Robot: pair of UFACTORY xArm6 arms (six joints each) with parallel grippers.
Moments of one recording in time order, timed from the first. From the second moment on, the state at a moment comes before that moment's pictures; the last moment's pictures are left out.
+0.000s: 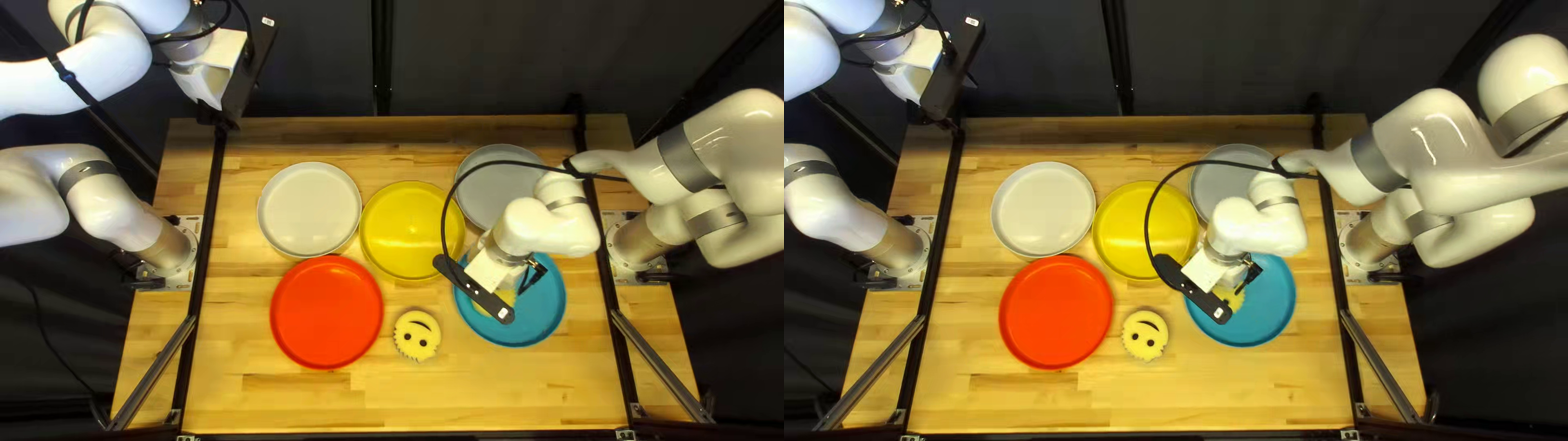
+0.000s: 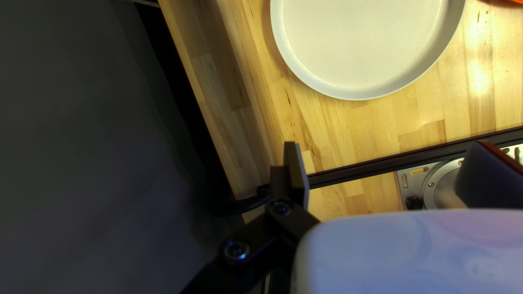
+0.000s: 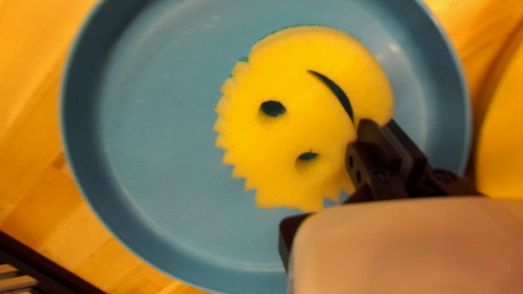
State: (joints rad) left arm 0.66 -0.81 -0.71 -0.07 1.36 1.01; right arm 0.33 -0.11 -0.45 0.13 0.56 -0.63
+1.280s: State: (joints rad) left arm 0.66 -0.81 -0.71 -0.07 1.36 1.01; right arm 0.25 -0.21 -0.36 0.12 0.58 -0.62
